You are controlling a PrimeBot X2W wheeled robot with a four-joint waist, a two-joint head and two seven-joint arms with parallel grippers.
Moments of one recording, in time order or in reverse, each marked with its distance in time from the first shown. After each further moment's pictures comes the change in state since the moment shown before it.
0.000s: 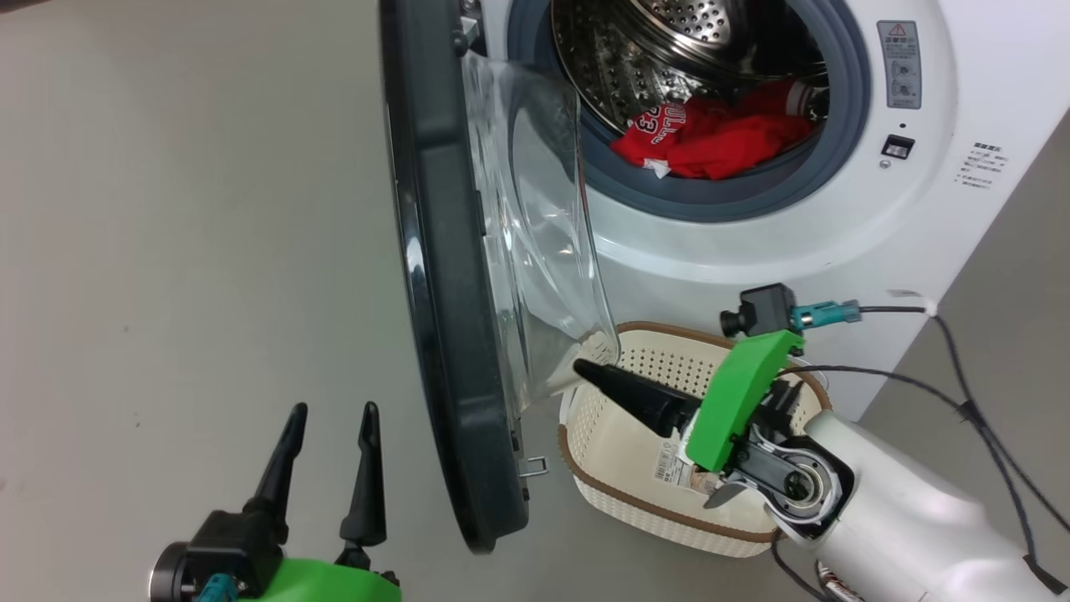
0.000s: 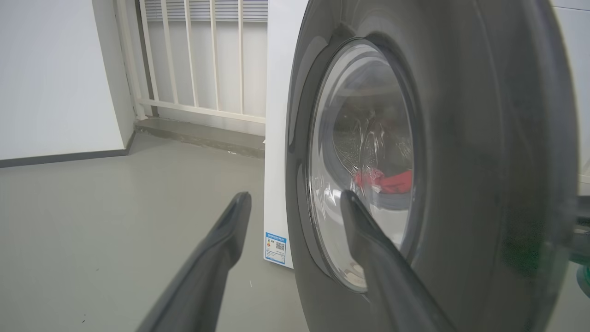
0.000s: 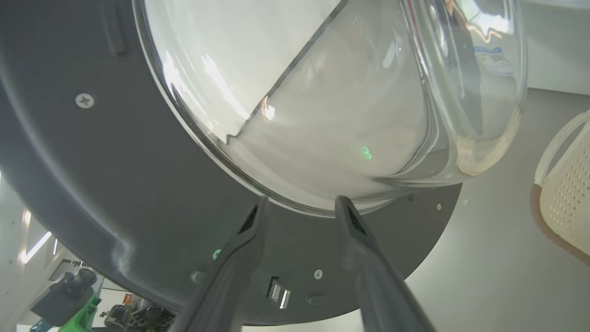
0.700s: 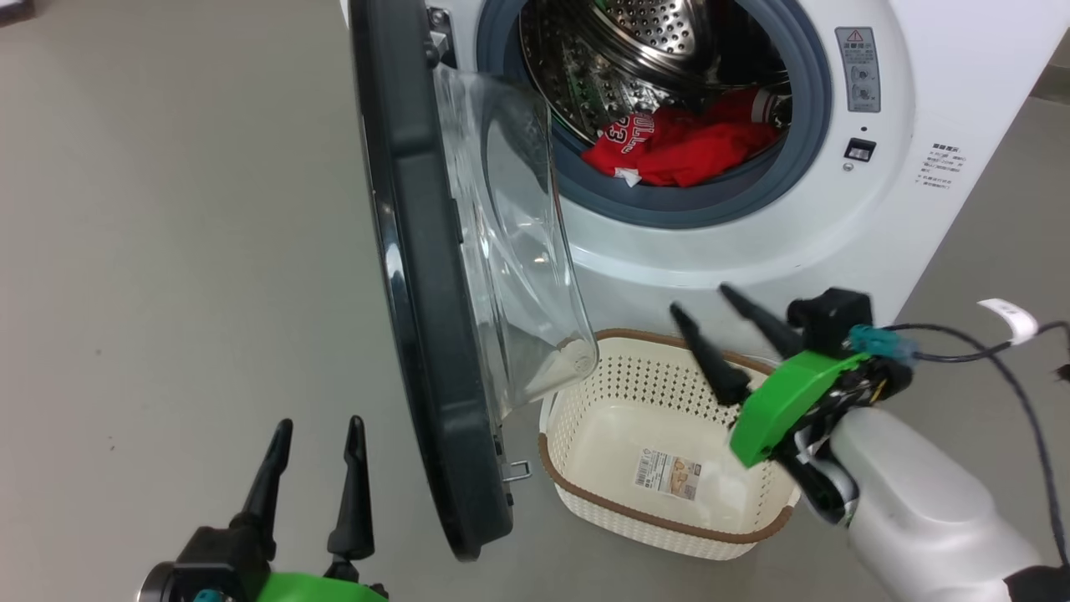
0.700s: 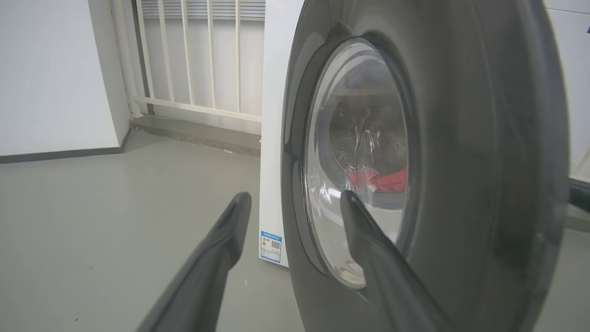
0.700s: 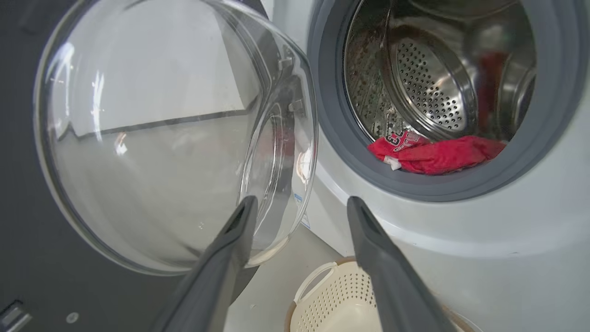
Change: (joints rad) left arm 0.035 0.008 0.013 -0.015 -0.008 0.018 0.000; right arm 0.013 0.045 -0.165 0.280 -0.880 0.001 -0.464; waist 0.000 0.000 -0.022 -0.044
